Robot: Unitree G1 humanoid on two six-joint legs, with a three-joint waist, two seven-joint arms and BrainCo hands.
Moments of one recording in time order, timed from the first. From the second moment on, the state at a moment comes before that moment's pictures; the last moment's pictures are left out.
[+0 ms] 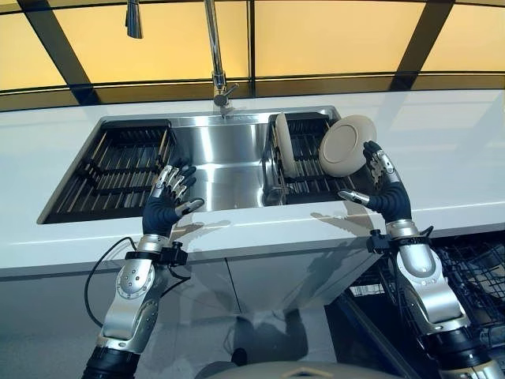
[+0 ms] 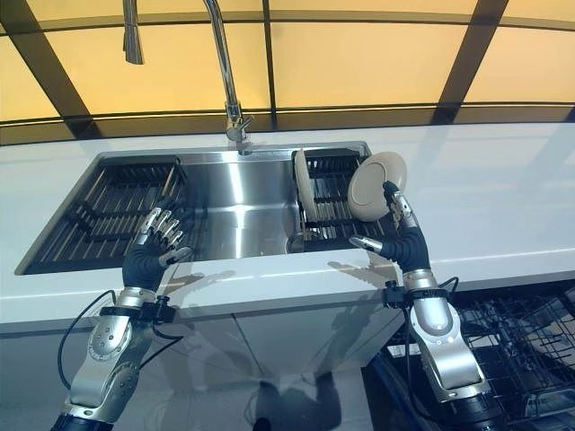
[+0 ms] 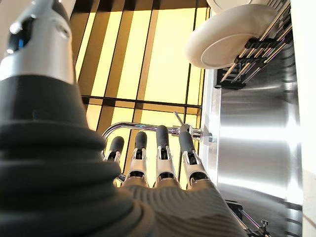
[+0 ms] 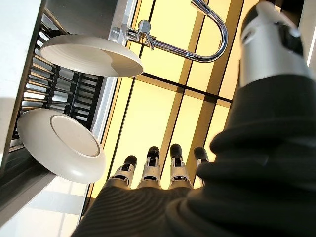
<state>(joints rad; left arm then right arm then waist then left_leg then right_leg) 0.07 0.41 -0.08 -0.18 -0.49 -0.22 0.04 -0.02 -0.49 0.09 -0.17 0.22 -0.17 -0.14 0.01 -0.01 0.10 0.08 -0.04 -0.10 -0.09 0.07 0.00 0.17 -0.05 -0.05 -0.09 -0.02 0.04</state>
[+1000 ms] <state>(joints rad) 0.02 0.54 -0.10 -0.15 -0.59 -0.22 0.02 -0.57 -1.14 0.33 0.13 -0.72 -0.10 -0.47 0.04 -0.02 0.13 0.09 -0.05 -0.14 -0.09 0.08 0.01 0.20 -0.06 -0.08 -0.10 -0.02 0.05</state>
